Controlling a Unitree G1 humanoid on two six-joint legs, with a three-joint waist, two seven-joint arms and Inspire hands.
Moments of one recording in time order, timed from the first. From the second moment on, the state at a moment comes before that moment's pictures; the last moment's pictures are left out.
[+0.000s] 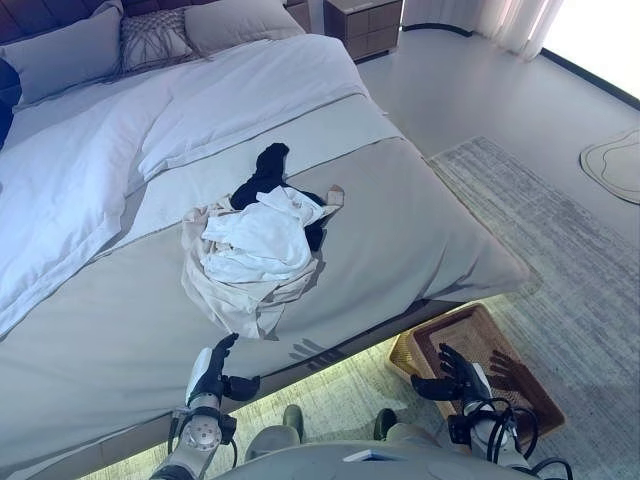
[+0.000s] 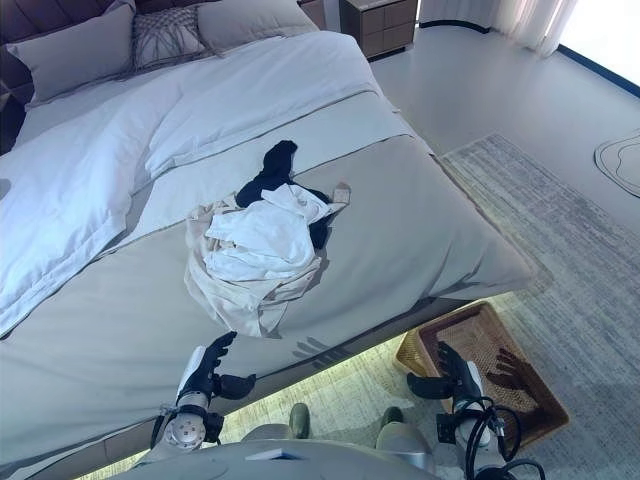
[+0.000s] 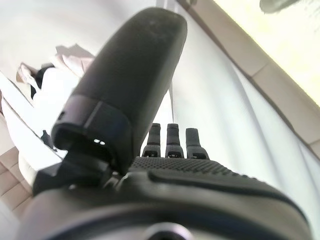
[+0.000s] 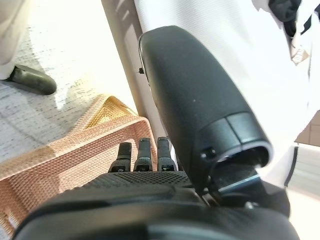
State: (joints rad) left arm 0.02 0.24 -0.20 1.11 0.11 -0.42 0.30; right arm 0.03 -0.29 0.15 1.11 0.14 -0.35 -0.17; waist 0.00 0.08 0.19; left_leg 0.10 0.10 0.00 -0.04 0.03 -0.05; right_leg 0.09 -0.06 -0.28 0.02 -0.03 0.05
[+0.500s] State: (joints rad) left arm 0.02 0.24 -0.24 1.11 0.11 -0.41 0.29; right arm 0.03 -0.29 0.15 1.12 0.06 -0.28 -0.25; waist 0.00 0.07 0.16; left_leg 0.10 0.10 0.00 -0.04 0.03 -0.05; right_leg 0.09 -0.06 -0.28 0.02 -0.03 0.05
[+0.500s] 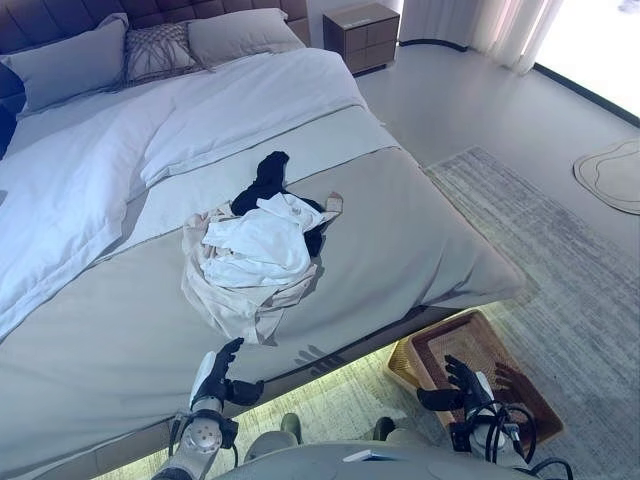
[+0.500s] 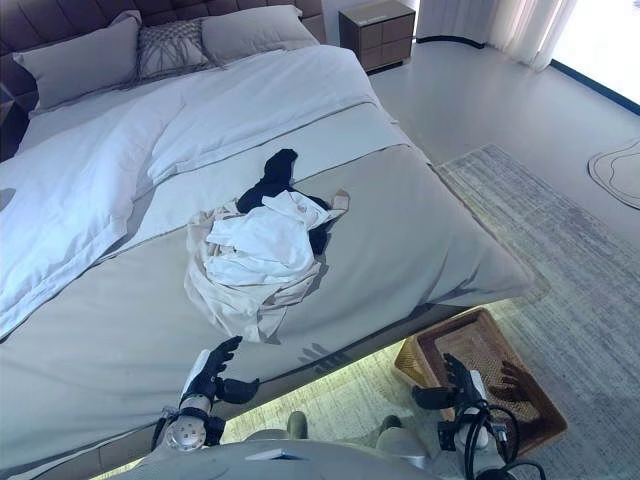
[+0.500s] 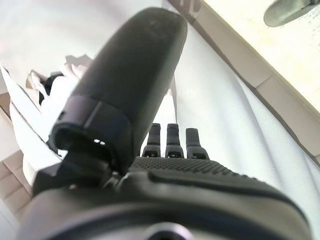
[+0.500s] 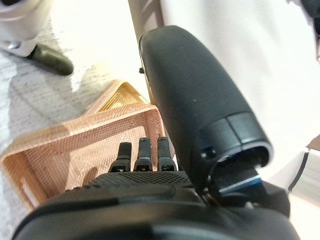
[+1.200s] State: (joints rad) left arm 0.06 0.27 -0.24 0.99 0.12 -0.40 0.32; right arm 0.01 -0.39 0.20 0.77 -0.03 -0.26 -0.28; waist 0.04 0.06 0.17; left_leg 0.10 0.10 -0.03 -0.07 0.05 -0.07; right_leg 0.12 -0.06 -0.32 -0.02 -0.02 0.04
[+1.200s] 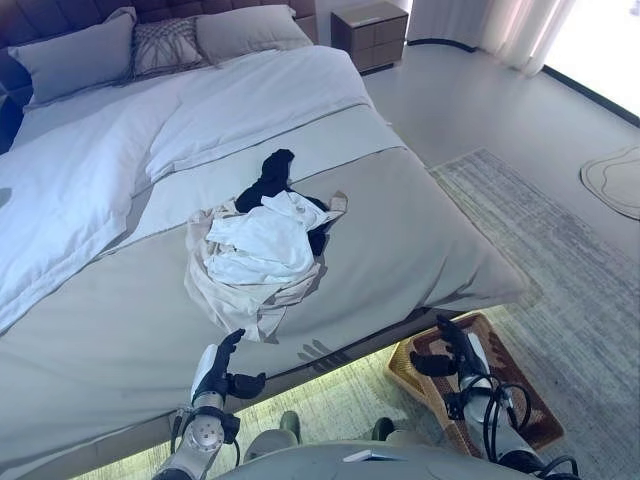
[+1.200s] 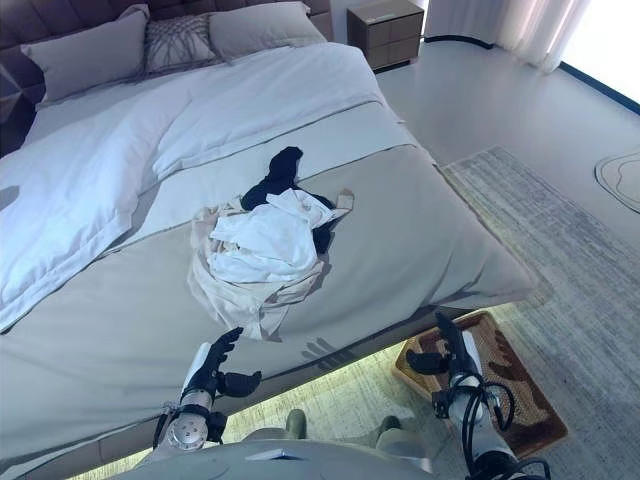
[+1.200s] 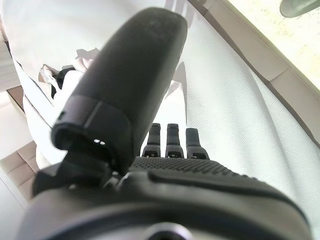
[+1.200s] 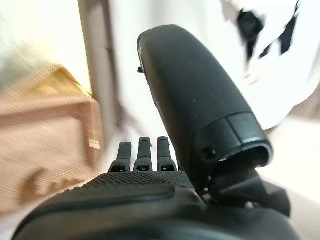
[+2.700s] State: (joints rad) left arm -0.10 0.54 -0.48 0.58 0.15 -0.47 0.34; right arm -1.13 -0.68 0.59 0.86 -0.38 0.20 -0.27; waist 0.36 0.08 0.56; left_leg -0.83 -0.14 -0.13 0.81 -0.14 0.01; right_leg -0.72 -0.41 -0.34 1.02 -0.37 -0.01
